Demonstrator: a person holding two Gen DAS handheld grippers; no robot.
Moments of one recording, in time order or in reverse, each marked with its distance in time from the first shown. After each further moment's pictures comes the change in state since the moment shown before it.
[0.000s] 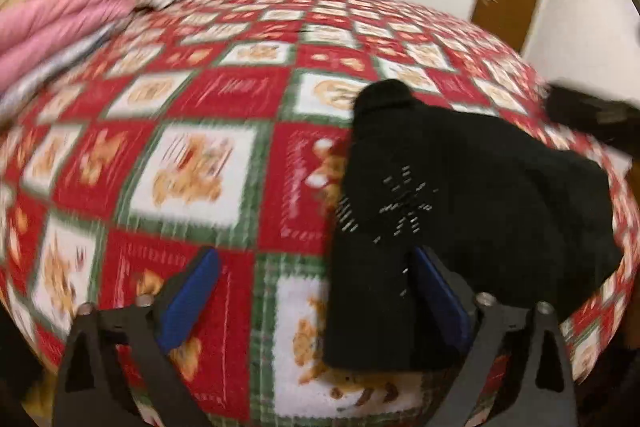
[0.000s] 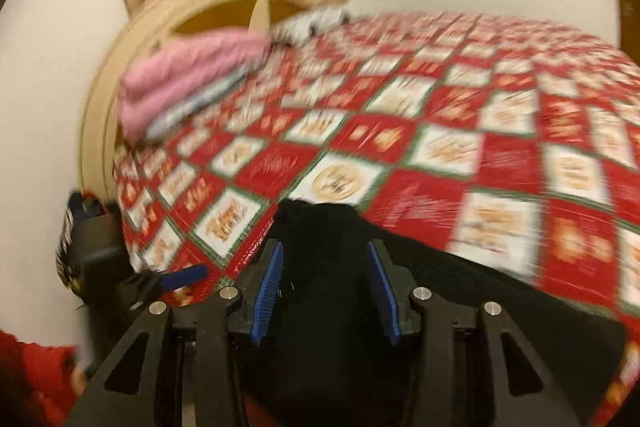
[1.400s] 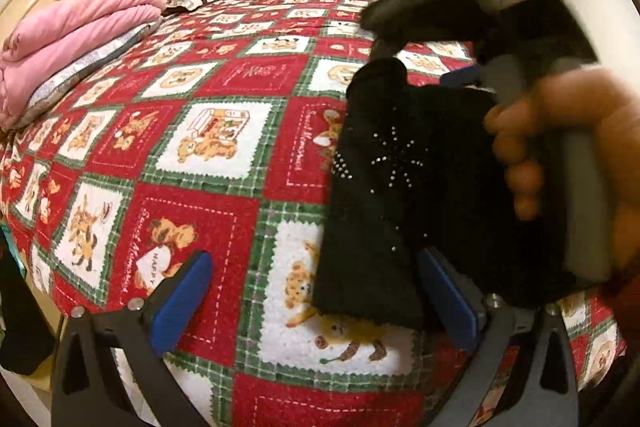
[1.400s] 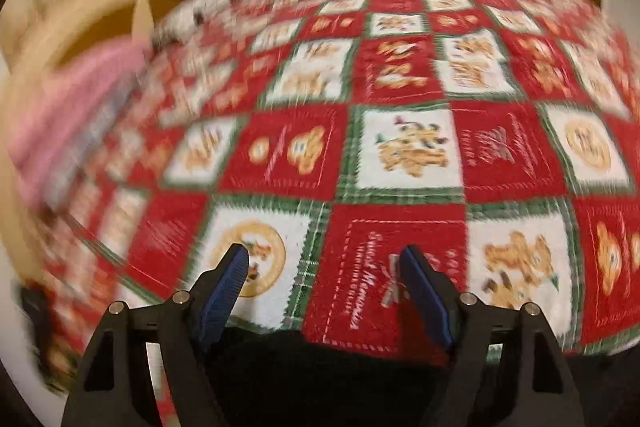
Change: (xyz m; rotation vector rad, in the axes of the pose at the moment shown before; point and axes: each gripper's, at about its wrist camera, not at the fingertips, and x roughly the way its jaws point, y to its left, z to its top) left arm -0.013 -0.017 -0.025 0.014 -0.026 0.132; right arm 0.052 -0.074 0.025 0.344 0.034 -0.221
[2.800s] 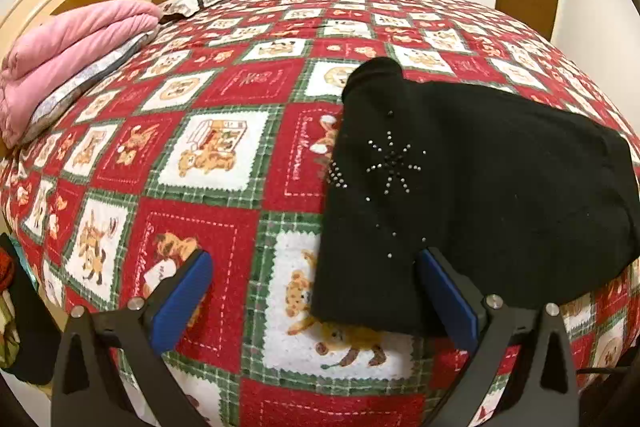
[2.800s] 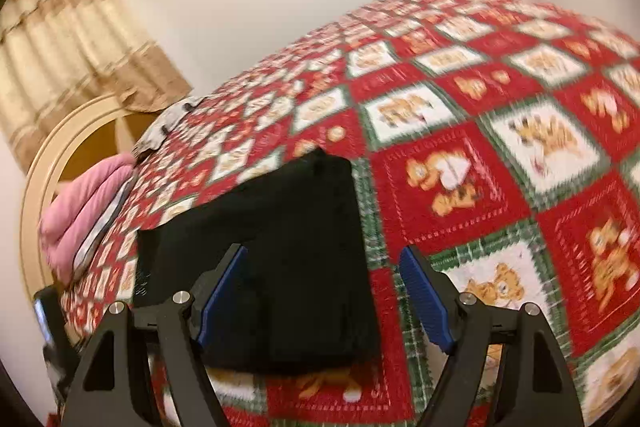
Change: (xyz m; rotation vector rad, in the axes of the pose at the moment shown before) left arm -0.001 -0.006 0.005 0.052 0.008 0.032; right arm -0.167 -0.161 -0.161 0.259 -0.306 -0.039
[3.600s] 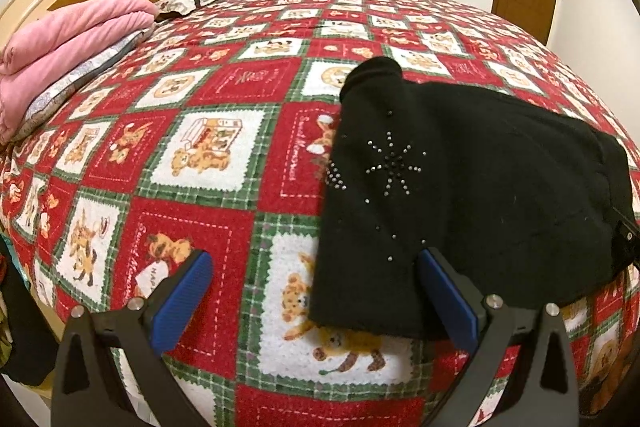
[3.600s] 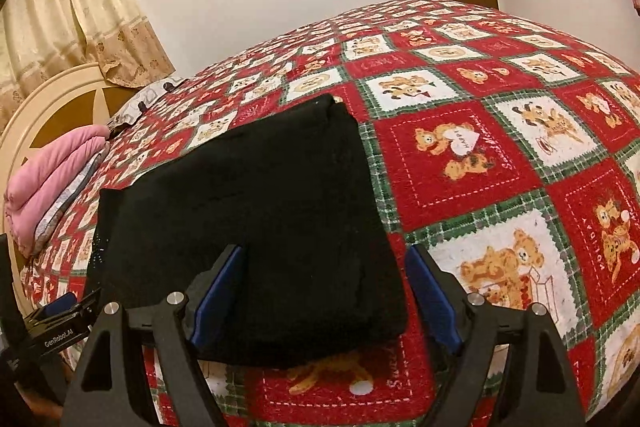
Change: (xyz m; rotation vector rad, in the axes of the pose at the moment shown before) left arm 0.003 0.002 0.000 -0.016 -0.003 -0.028; right arm 0.017 0.018 -0.029 -0.123 -0.021 -0.115
